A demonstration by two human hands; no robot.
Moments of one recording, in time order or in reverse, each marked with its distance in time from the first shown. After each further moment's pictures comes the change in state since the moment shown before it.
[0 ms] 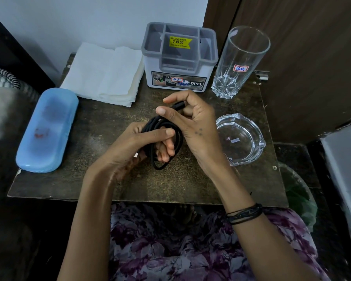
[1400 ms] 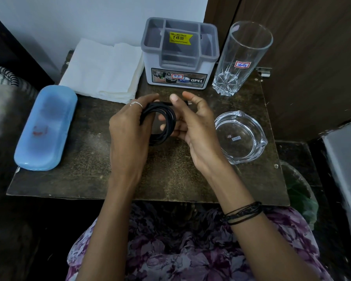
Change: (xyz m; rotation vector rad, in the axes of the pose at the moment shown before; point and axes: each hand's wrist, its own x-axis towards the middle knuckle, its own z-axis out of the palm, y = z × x) left_hand 0.013 -0.012 0.012 0.792 0.763 0.460; right_hand 0.000 -0.001 0.008 0.395 0.145 0.353
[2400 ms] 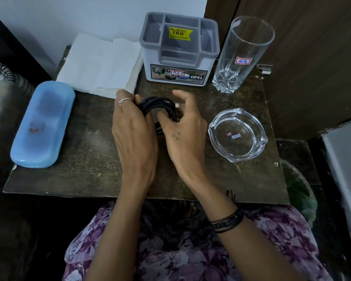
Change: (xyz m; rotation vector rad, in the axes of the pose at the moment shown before) left_hand -0.005 0.002 0.019 0.186 0.217 -0.135; right_hand -0.013 0.016 0.016 -0.685 0.230 -0.370
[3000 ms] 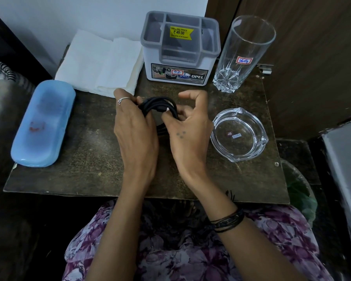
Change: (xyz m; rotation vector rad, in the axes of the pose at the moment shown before) left_hand 0.000 -0.001 0.003 -0.054 -0.015 -0.026; right_hand 0.000 0.006 0.002 0.220 0.046 0.030
